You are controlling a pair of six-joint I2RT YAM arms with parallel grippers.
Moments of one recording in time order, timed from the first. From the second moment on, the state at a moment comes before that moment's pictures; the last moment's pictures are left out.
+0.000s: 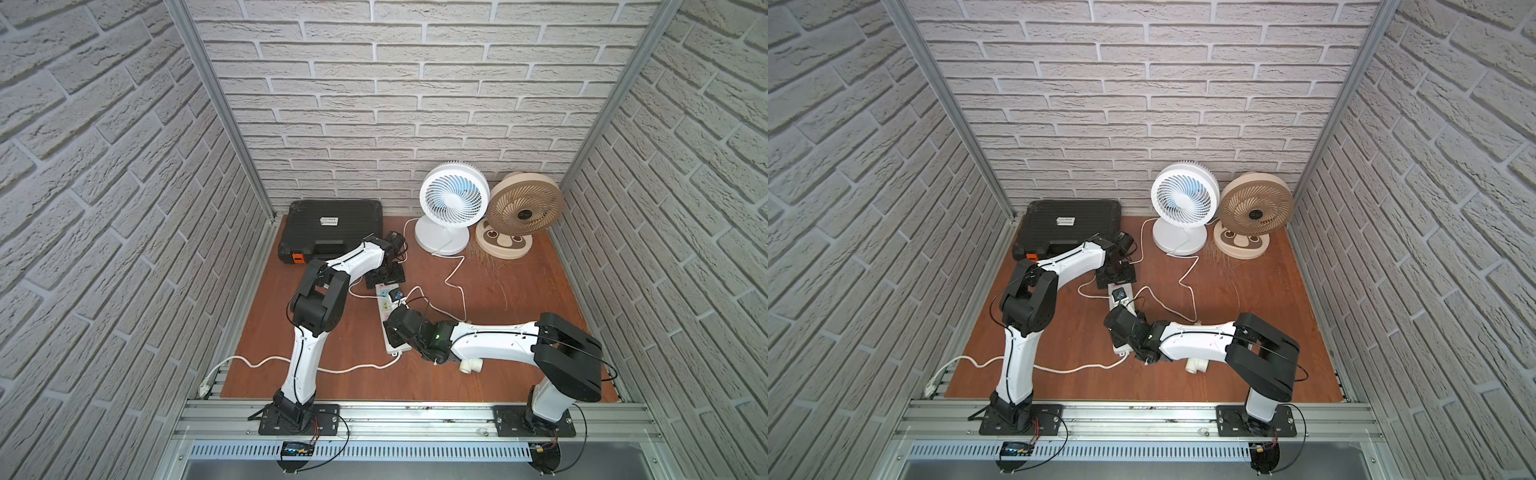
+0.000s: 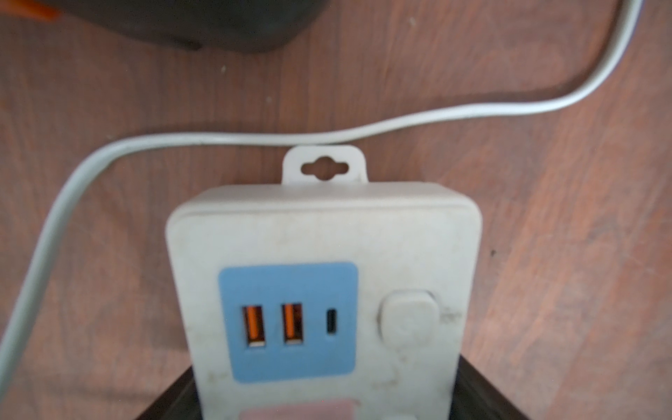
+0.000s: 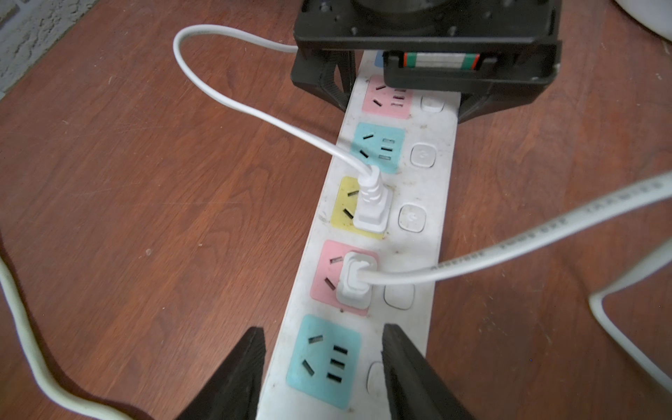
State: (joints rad) left arm -0.43 2.18 1.66 -0.86 -0.01 -0.72; right arm 1.06 1.72 0.97 -0.07 0.39 0.57
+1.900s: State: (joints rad) left arm -0.43 2.20 1.69 -0.89 0.00 -0.70; right arm 1.01 1.91 1.18 -0.26 0.44 0.64
